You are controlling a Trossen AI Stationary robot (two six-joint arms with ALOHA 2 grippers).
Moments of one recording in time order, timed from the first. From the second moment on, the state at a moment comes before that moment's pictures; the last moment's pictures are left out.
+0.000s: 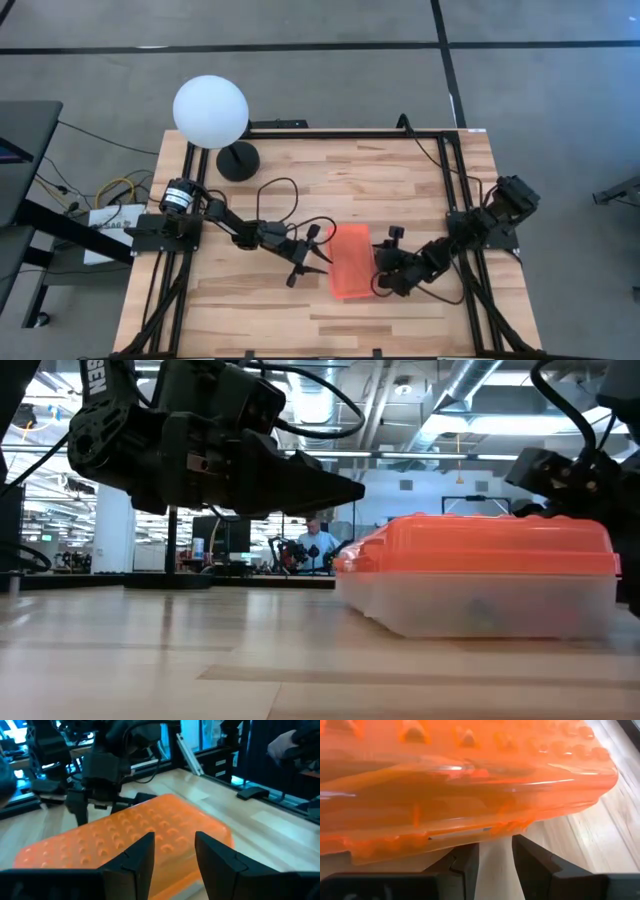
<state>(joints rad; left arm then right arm) -0.19 1.98 0.67 1.19 0.22 0.20 0.60 1.72 0.53 0.04 0.76 0.42</state>
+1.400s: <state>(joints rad) -0.15 1.97 0.60 1.06 -0.25 0.13 0.47 1.72 0.54 0.22 0.64 0.31</state>
